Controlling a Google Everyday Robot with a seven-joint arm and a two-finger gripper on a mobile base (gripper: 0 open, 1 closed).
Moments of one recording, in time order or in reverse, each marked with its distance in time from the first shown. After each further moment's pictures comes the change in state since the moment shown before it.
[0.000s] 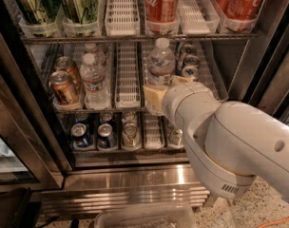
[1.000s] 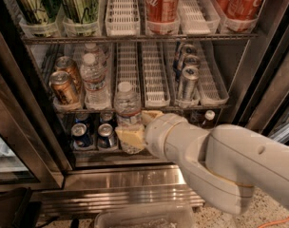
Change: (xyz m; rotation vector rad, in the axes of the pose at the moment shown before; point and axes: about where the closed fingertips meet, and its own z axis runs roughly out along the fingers) arm 0.071 0.101 -0.012 -0.423 0.065 -0.117
